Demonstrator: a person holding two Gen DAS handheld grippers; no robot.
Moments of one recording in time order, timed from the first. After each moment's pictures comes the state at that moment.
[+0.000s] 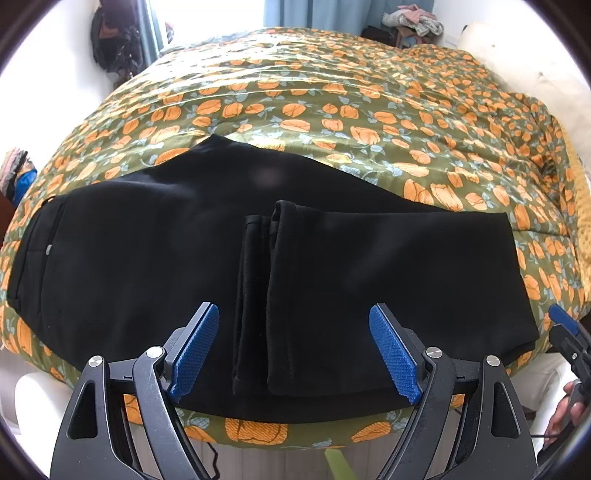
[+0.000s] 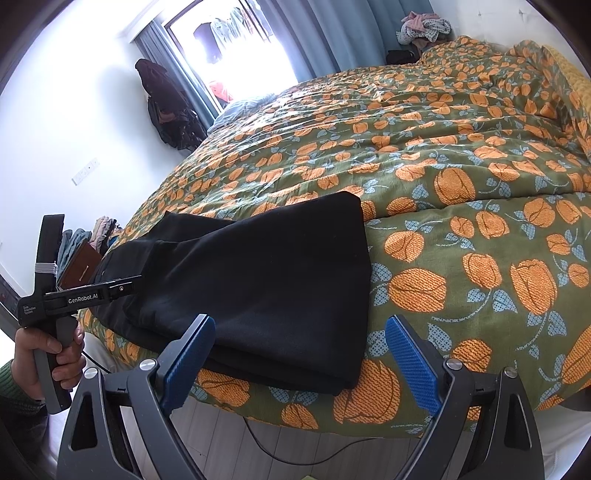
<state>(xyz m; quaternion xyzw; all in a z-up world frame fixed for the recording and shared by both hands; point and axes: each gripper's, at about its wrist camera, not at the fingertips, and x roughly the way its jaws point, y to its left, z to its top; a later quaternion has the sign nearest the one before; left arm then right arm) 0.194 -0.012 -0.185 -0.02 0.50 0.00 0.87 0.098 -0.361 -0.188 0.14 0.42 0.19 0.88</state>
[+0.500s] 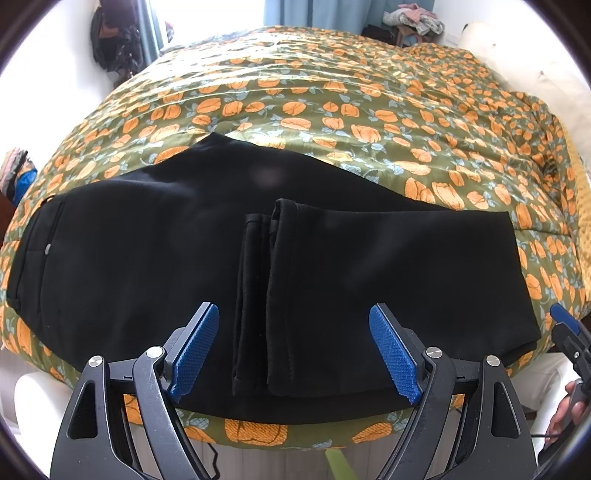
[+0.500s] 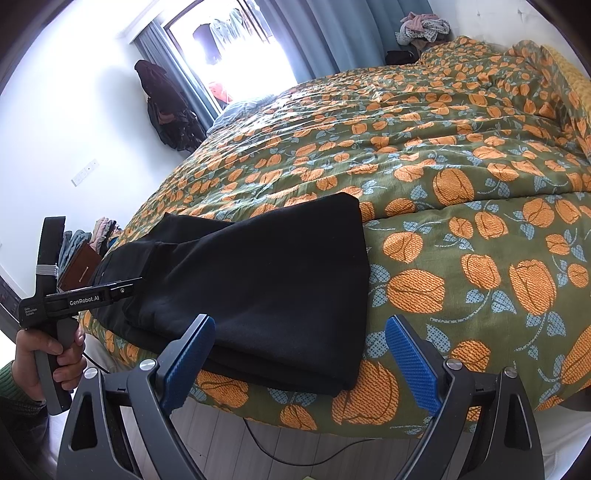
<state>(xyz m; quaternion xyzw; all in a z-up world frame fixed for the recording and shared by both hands) 0.193 -0.013 -0.187 -0.02 0.50 0.01 0.87 0.098 -0.362 -0.188 0.14 0.42 0.19 0.88</state>
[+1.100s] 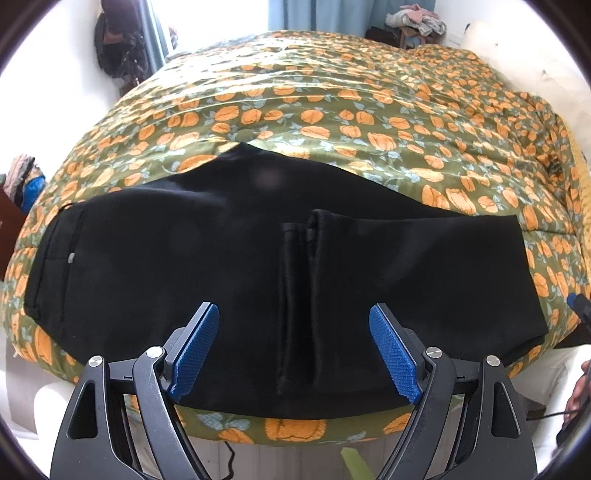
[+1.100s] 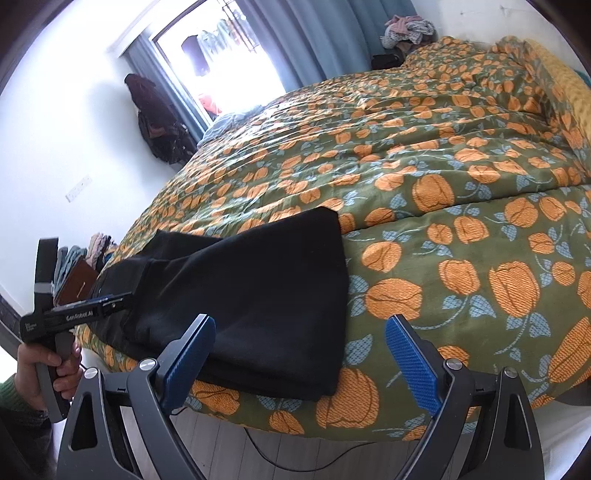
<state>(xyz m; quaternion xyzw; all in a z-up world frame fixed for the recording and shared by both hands) 0.188 0.015 -0.170 -0.01 0.49 0.02 0.87 0.100 -0.387 -0.183 0.17 0.40 0.16 0.88</state>
